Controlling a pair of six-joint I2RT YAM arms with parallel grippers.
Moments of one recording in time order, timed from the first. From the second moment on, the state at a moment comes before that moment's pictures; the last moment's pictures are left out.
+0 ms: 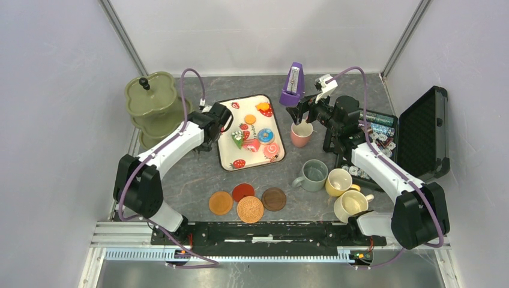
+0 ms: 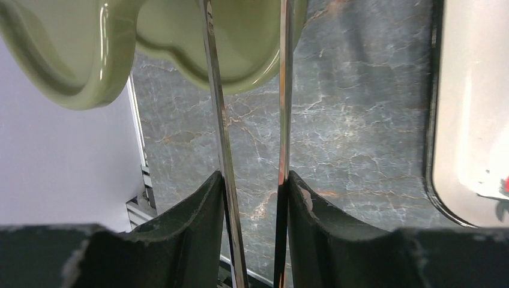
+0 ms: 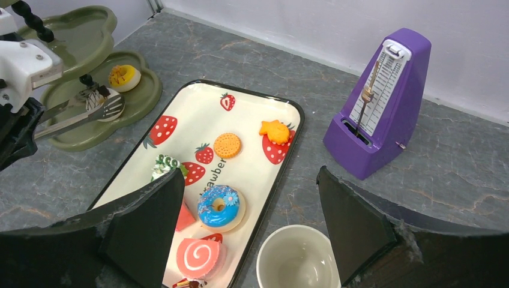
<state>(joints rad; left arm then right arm) -0.49 1.55 1.22 -1.00 -0.68 -0.32 0.34 1.29 0.87 0.33 -0.30 0.08</state>
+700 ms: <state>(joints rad) -0.42 1.50 1.14 -0.95 -0.63 -0.32 0.34 1.29 0.87 0.33 -0.30 0.08</state>
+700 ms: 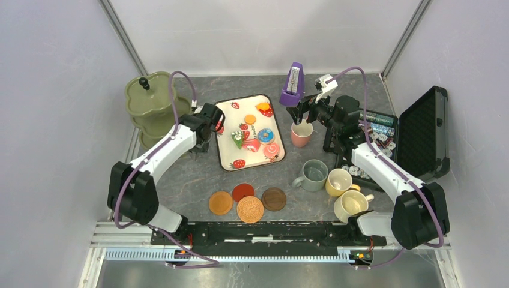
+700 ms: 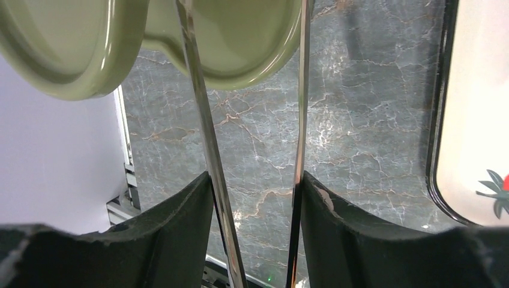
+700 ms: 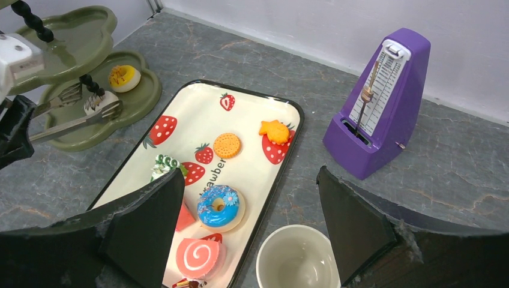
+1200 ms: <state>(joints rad) -0.42 1.29 1.15 -1.03 -0.39 -0.34 0.34 1.29 0.87 0.33 -0.30 0.08</state>
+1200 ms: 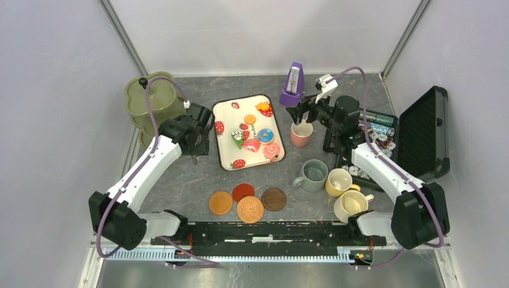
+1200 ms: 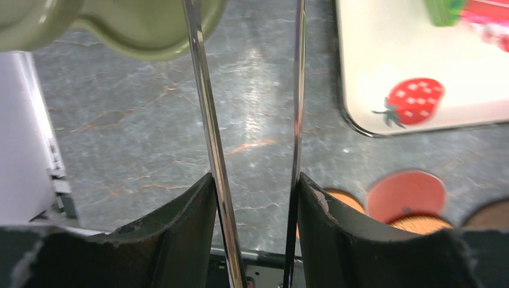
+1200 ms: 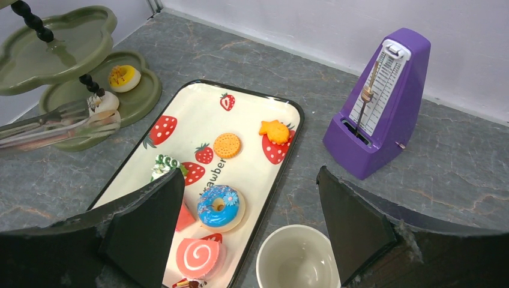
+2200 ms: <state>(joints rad) -0.77 1.58 1.49 -0.98 -0.09 -0.41 0.34 1.29 0.87 0.33 -0.28 0.08</state>
